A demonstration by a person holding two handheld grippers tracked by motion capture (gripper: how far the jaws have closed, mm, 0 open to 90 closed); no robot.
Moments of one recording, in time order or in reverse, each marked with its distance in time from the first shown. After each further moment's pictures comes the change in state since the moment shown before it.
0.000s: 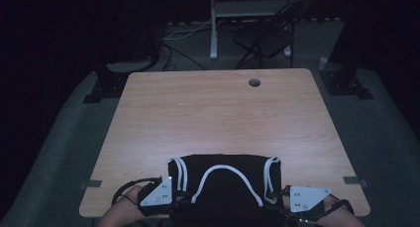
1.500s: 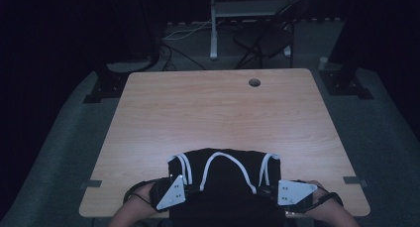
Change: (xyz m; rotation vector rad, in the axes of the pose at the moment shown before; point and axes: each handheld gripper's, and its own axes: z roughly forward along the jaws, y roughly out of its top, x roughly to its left) left arm -0.003 0.013 0.022 -0.019 0.187 0.126; right arm -0.012 0.017 0.017 0.034 -0.103 -0.077
